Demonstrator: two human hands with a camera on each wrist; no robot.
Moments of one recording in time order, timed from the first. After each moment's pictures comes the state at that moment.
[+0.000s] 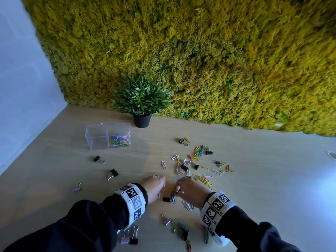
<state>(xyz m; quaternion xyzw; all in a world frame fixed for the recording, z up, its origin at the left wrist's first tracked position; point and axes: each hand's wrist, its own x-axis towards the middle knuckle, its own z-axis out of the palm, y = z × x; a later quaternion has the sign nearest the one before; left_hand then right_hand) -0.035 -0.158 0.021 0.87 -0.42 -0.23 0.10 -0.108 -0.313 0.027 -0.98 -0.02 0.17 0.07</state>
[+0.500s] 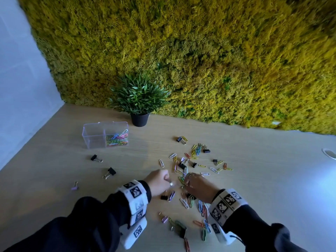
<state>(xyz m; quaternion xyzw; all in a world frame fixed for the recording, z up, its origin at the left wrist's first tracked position) -0.041 -0.179 0.035 0.86 -0.27 -0.31 0.32 -0.119 -0.336 0.035 -0.97 0.05 0.17 0.19</state>
